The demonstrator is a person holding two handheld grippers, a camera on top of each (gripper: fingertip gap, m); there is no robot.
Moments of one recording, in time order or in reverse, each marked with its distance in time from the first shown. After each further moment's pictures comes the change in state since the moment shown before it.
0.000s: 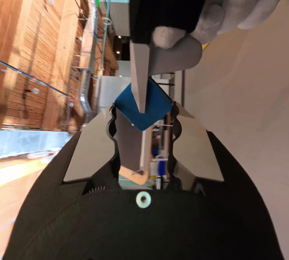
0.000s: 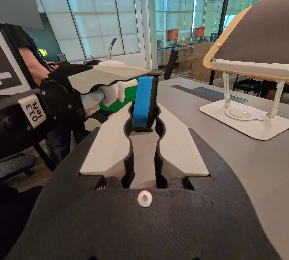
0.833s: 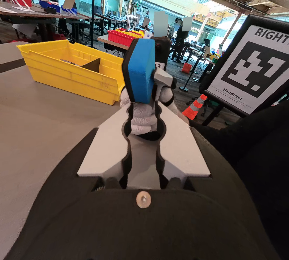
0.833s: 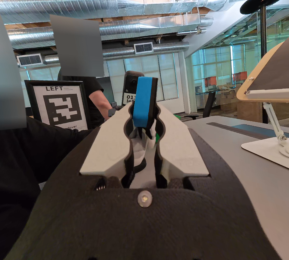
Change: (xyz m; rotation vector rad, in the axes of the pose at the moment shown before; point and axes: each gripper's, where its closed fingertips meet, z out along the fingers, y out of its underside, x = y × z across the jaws) left arm 0.016 -0.040 -0.021 0.452 0.827 -1.661; right arm -0.011 -0.026 -0.019 0.344 -0.284 0.136
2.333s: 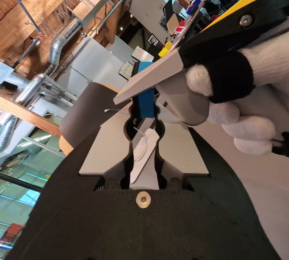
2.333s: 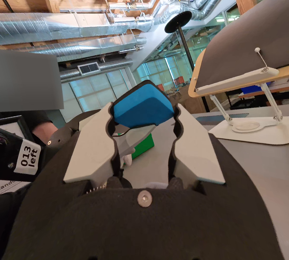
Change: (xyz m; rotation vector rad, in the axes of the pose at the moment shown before) left arm -0.041 -0.038 -0.012 -0.147 -0.924 1.107; right arm 0.032 -0.006 0.018 0.114 0.411 0.052
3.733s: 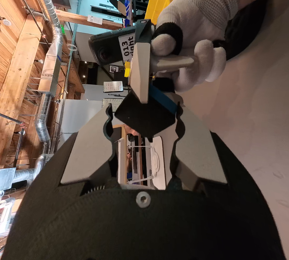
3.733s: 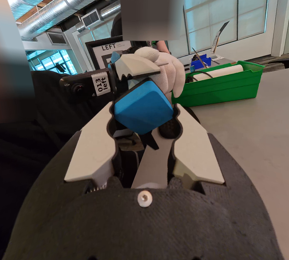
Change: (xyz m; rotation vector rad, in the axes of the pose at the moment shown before) left arm 0.057 -0.028 -0.054 0.129 0.344 0.511; right arm -0.076 0.056 -0.068 -0.540 -0.753 0.134
